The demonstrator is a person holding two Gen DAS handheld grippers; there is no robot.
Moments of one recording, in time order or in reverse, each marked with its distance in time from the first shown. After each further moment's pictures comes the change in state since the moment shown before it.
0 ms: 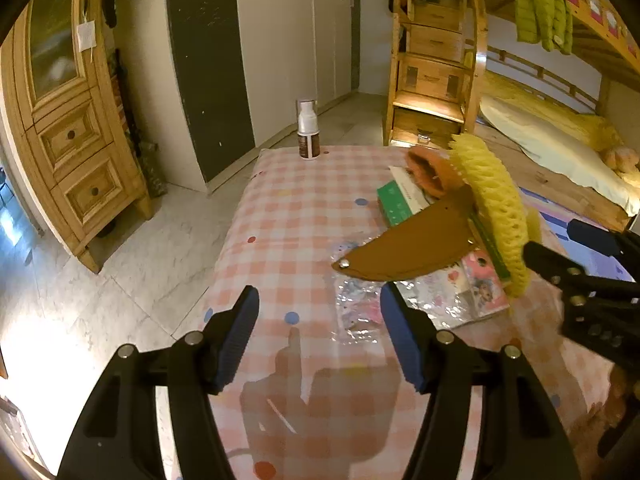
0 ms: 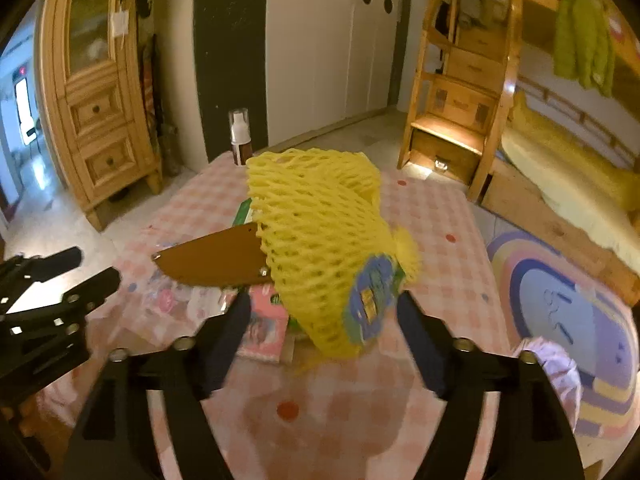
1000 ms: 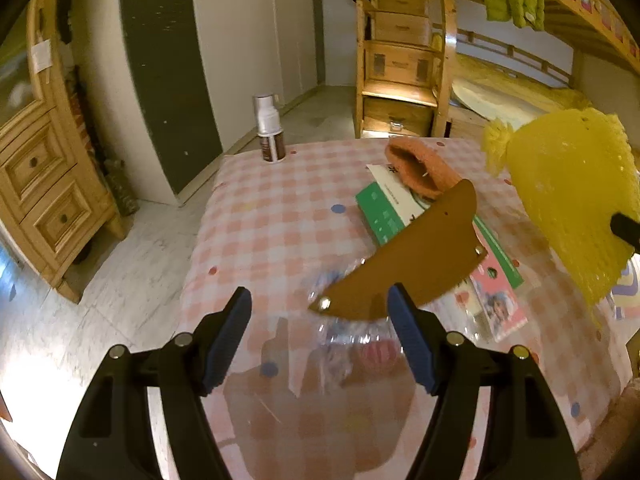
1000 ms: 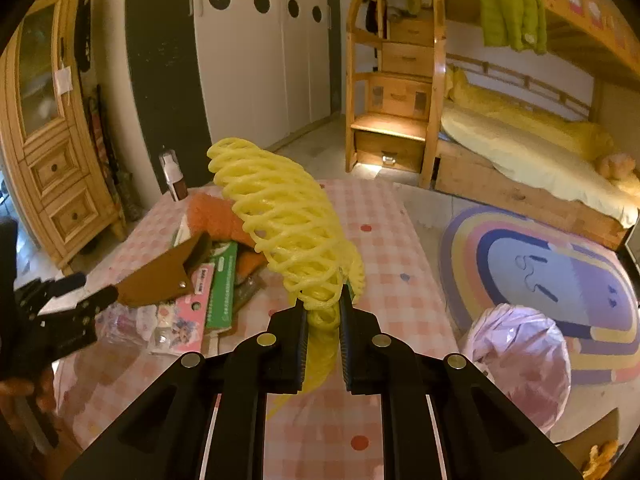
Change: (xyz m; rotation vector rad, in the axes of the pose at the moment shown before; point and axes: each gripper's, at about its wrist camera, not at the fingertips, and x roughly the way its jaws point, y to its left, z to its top) left arm 0.047 -0.014 0.023 0.121 0.022 -0.092; right arm -0.036 -0.077 -0.026 0.234 -0.036 -0.081
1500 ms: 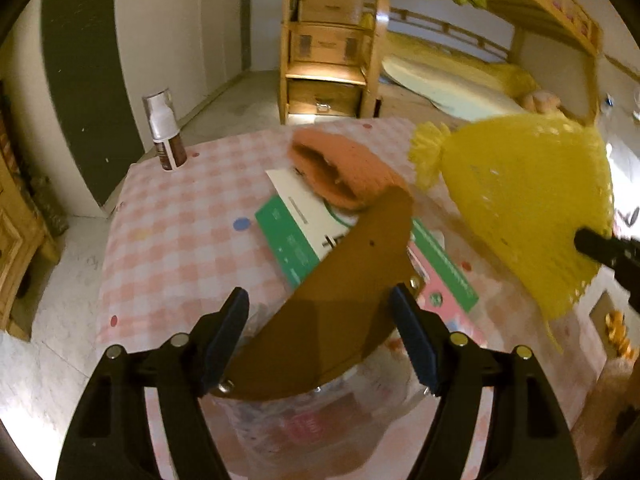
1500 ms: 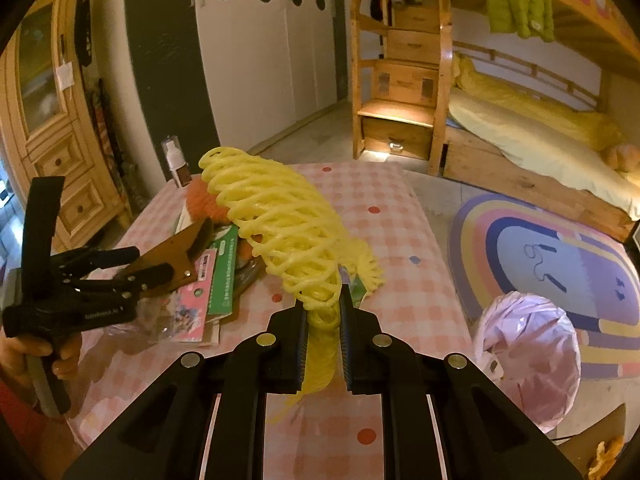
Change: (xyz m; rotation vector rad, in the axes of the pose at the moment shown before) left arm 0.033 -0.028 0.015 0.124 0.064 -0.243; right arm 0.004 0.002 -0.004 -0.015 0.032 0.040
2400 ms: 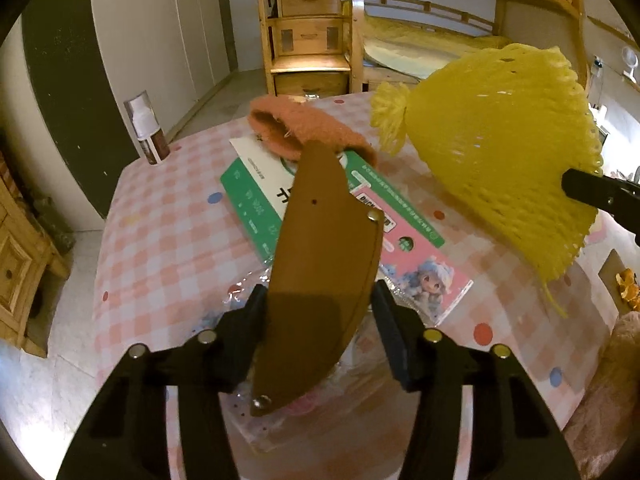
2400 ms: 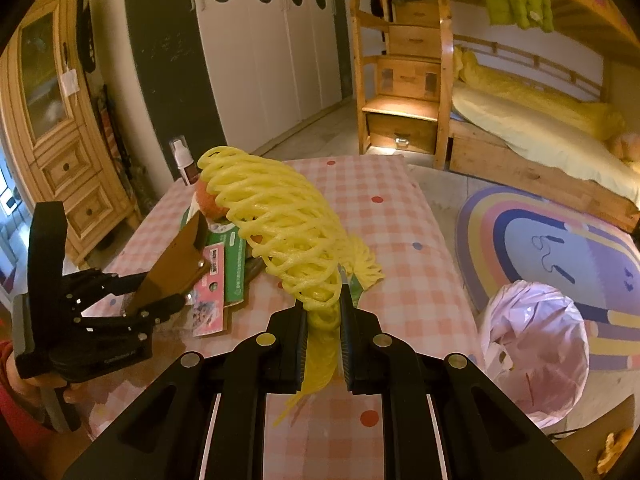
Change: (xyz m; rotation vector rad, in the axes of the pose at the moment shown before) left arm -0.001 -0.029 -0.022 0.095 0.018 0.046; right arm -0.007 -0.007 -0.009 0.033 0.010 0.038
